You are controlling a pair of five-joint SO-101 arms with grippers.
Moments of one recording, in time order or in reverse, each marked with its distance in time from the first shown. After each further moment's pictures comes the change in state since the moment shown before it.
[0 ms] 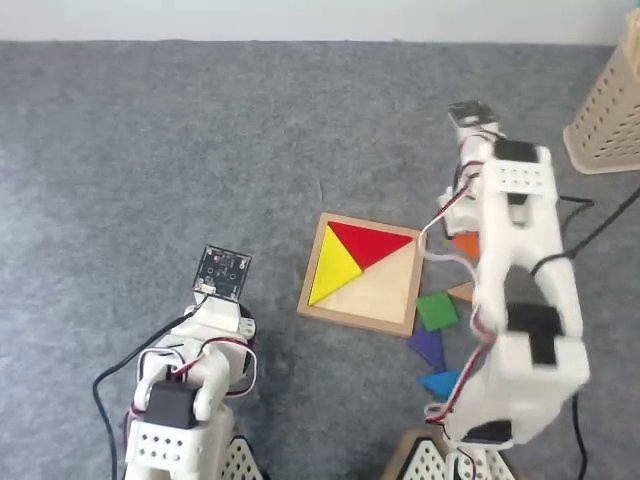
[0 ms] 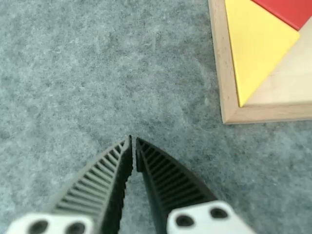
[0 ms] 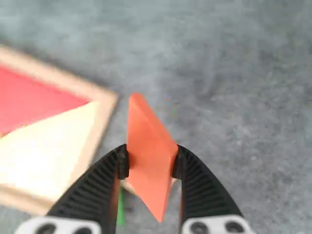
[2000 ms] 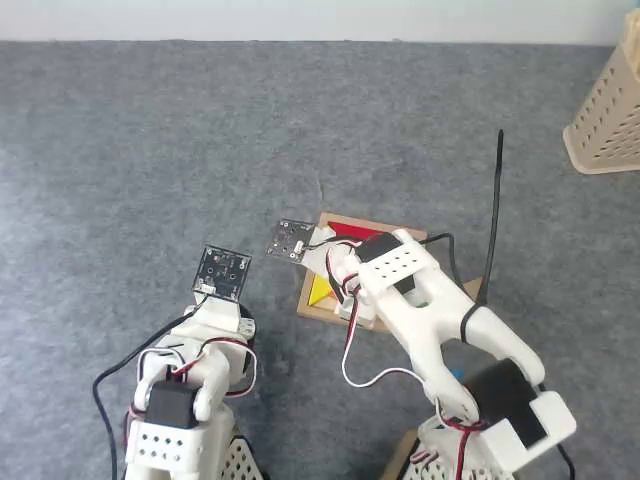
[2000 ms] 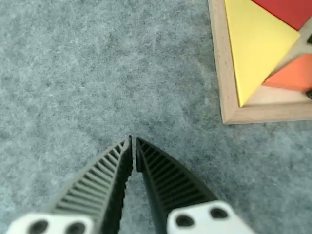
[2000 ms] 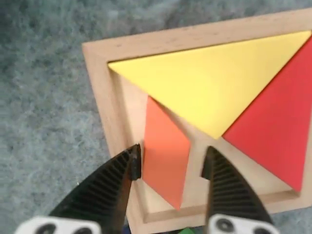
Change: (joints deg) left arm 0.0 0.0 0.0 0.0 0.0; right arm -32.3 -13.3 33.1 -18.7 21.8
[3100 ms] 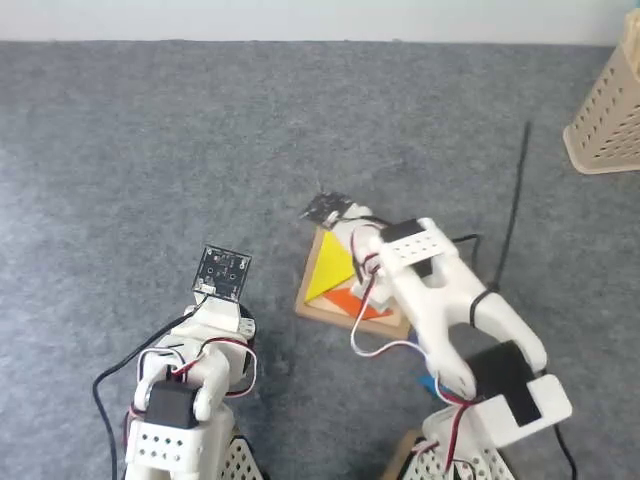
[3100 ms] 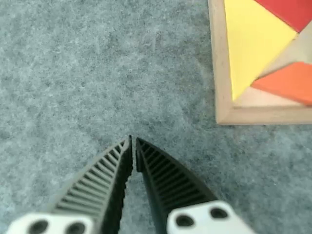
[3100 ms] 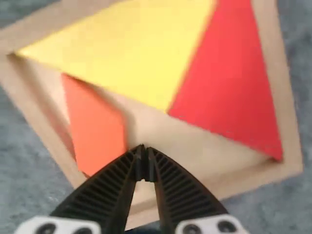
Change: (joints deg) left arm 0.0 0.0 0.0 0.0 0.0; right arm 6.1 4.9 -1.7 -2.3 -8.5
